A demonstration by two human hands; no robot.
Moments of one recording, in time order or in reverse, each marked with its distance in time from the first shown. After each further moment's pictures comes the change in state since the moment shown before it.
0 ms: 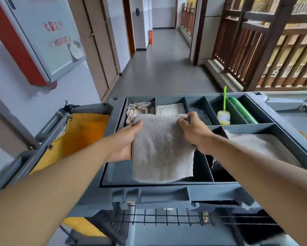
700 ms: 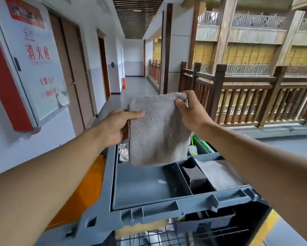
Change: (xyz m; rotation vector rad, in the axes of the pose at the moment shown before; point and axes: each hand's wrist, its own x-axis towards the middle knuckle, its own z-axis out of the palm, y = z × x) left_hand -0.196 0.141 0.059 0.060 -0.044 0.548; right_hand -0.163 -0.201 -0.099 -0.013 0.383 -0.506
